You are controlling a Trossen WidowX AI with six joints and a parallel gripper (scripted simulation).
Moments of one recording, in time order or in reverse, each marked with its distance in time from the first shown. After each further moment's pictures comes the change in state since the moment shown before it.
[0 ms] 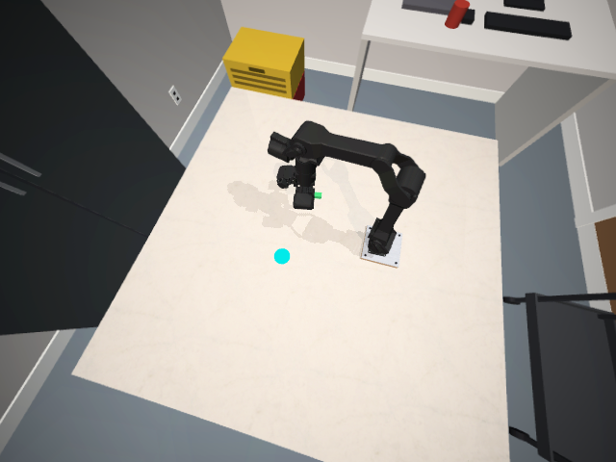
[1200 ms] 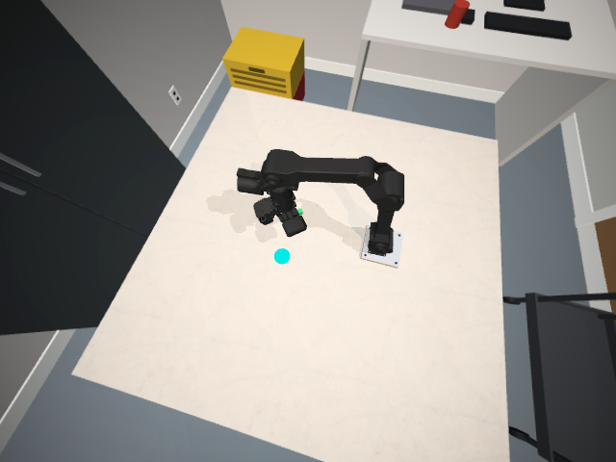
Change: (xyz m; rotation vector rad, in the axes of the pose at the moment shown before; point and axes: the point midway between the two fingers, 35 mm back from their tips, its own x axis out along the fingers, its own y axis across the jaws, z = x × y) arm -0.007 0.093 0.054 -0.527 -0.007 0.012
